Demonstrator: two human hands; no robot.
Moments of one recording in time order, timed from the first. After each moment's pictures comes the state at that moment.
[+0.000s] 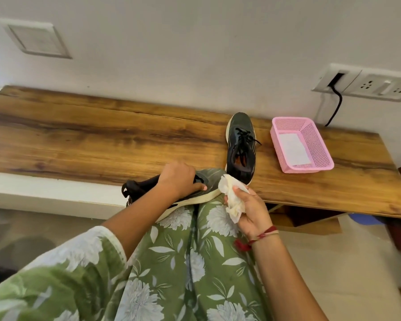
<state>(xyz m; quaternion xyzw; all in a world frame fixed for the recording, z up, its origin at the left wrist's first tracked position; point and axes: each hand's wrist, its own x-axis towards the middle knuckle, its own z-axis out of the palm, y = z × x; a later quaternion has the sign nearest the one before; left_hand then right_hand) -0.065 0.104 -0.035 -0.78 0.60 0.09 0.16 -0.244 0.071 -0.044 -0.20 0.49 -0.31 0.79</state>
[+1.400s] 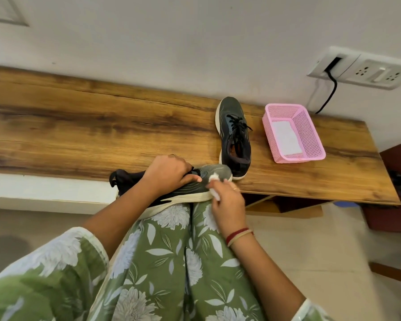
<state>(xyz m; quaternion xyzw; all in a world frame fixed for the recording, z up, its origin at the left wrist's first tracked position) -0.040 0.098 -0.075 -0.67 0.74 0.02 -0.01 -0.228 0.090 -0.072 -0.84 0.45 -0.21 0.23</state>
